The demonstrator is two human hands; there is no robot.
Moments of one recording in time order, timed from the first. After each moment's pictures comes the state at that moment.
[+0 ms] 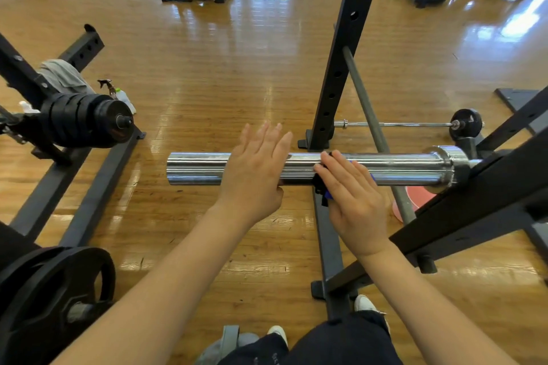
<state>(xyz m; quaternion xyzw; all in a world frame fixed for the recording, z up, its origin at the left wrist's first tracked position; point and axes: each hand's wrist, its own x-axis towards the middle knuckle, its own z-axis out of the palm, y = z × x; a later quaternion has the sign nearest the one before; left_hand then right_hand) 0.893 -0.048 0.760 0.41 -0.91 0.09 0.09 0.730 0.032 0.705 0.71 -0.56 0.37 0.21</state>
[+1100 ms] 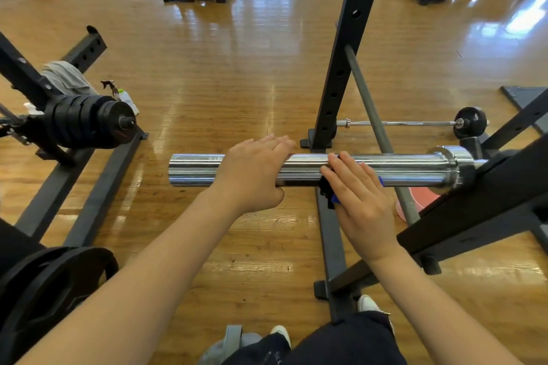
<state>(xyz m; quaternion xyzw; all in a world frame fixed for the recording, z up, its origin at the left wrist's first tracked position) 0.898 -0.062 0.779 0.38 -0.93 -0.01 0.03 0.725 0.036 0.703 0.72 -0.57 0.35 0.20</state>
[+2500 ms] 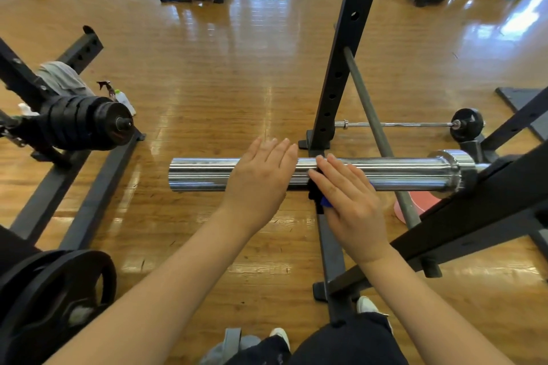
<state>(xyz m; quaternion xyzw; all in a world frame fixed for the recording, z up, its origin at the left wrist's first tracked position) 0.895 -0.058 0.746 0.33 -0.92 0.12 0.16 0.737 0.028 0.707 0.72 -0.56 0.36 0.17</state>
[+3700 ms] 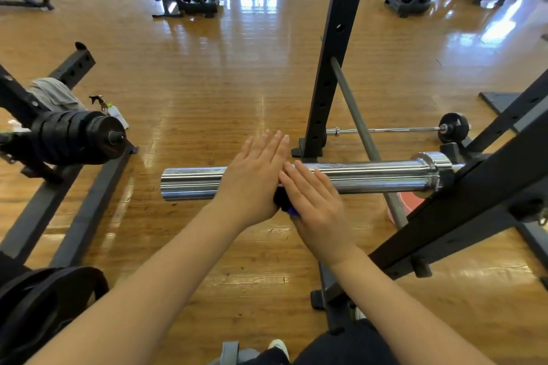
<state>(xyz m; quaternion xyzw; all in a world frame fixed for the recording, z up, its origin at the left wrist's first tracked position) 0.887 -0.058 0.772 0.37 -0.93 0.06 0.01 0.766 0.020 0.705 0.73 -0.56 0.36 0.18</state>
